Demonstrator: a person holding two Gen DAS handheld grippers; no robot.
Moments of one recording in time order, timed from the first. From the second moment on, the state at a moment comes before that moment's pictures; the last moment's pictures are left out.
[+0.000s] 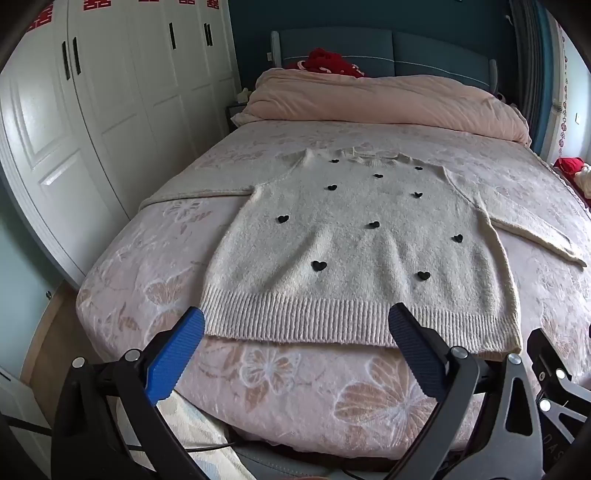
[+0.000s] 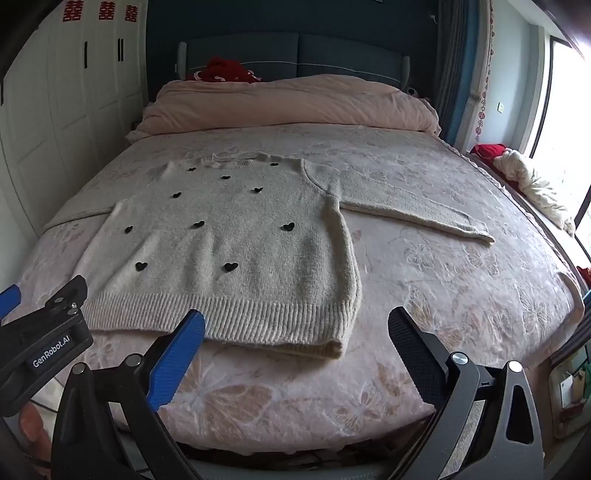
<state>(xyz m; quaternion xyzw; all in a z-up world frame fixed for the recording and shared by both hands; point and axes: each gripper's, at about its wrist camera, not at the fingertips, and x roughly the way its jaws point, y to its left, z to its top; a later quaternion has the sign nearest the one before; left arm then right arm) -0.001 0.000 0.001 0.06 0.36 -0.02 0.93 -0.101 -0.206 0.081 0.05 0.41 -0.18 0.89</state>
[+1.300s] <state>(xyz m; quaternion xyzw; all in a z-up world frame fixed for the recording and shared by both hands) -0.014 0.005 0.006 0.08 0.36 -0.01 0.93 -0.103 -0.192 0.087 0.06 0.40 -0.17 0.90</state>
